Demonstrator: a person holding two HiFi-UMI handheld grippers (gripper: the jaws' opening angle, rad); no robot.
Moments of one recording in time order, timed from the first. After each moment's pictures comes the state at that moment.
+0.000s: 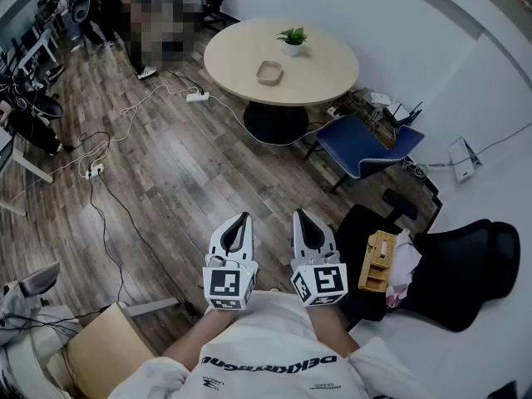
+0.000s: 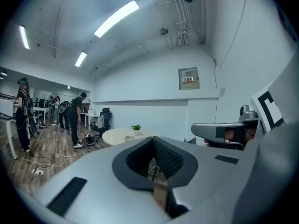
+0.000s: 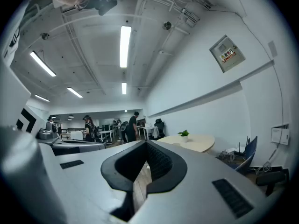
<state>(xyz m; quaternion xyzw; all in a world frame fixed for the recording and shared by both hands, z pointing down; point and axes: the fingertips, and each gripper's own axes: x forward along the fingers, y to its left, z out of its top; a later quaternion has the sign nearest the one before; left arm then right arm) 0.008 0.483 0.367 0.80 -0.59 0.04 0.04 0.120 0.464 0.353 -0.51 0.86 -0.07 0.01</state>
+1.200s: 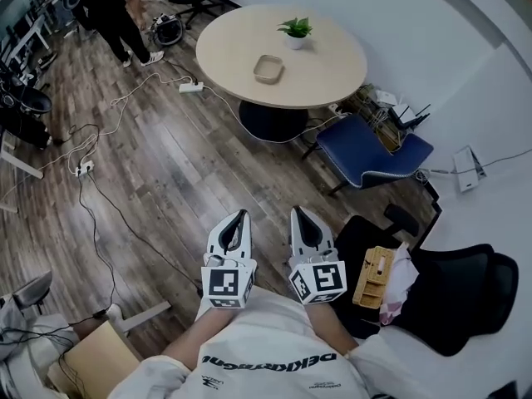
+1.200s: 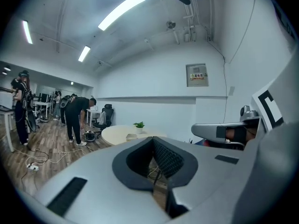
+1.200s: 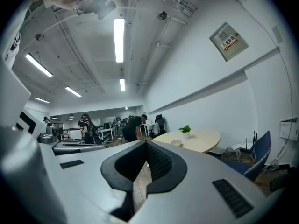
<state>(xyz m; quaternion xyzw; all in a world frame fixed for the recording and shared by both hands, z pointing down) 0.010 0.350 0.406 0.80 -0.60 0.03 0.07 0.120 0.330 0.390 -0.50 0.86 -0.09 0.00</state>
